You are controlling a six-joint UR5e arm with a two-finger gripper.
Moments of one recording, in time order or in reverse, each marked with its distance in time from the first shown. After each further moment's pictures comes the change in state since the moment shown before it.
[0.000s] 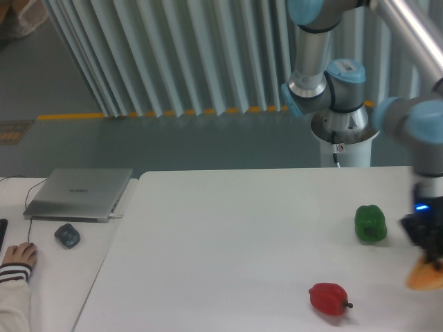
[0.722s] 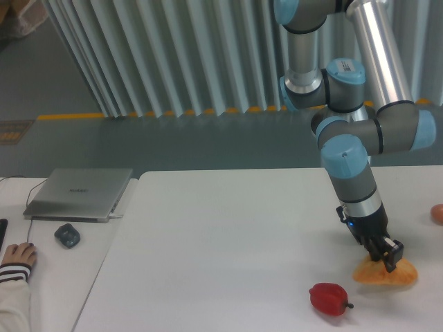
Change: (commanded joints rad) arm -0.011 -0.009 0.020 0.000 -0.039 0.002
